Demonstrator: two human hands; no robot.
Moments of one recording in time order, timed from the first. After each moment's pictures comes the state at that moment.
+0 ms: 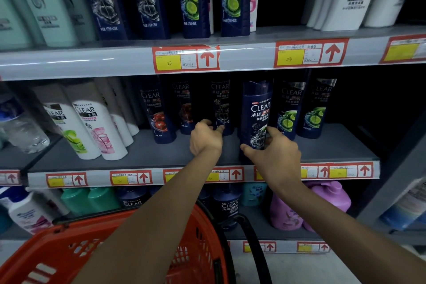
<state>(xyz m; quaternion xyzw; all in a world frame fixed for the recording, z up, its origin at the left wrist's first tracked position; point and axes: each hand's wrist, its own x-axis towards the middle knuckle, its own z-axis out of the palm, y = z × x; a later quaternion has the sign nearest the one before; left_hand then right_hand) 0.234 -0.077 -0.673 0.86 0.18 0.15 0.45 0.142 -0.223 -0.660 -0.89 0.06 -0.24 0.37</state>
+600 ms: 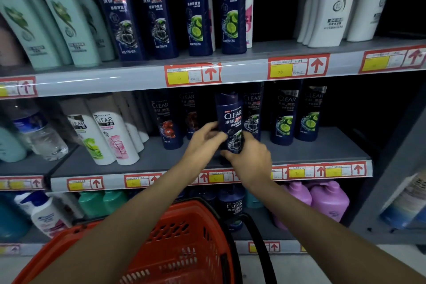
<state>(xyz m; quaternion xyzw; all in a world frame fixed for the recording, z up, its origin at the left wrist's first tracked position) 0.147 -0.042 -0.622 0.78 -0.04 0.02 0.63 0.137 -0.172 -0.654 -0.91 0.04 -0.19 0.36</state>
